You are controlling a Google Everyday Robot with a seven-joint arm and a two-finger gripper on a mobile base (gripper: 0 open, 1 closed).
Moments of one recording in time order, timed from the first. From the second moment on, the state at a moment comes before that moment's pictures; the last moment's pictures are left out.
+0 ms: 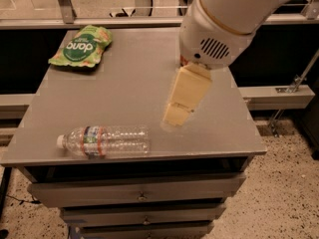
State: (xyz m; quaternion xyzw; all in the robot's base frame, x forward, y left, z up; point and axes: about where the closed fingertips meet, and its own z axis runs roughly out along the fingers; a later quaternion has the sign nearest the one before) arm 0.429 -0.034 0.986 -0.62 0.75 0.05 0.21
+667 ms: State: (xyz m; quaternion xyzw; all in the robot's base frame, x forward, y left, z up) arm 0.427 0.018 0.926 -0.65 0.73 0.08 0.20
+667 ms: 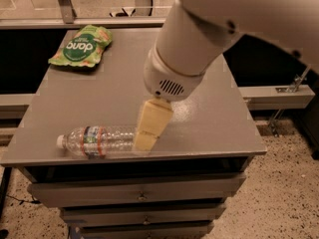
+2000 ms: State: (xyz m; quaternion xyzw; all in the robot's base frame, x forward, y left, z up) arm 0.429 0.118 0.846 -0.67 0.72 0.08 0.15
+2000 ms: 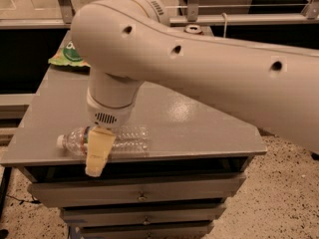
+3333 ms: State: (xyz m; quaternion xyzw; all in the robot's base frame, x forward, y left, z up) arm 0.432 0.160 0.828 -0.70 0.71 0.03 0.12
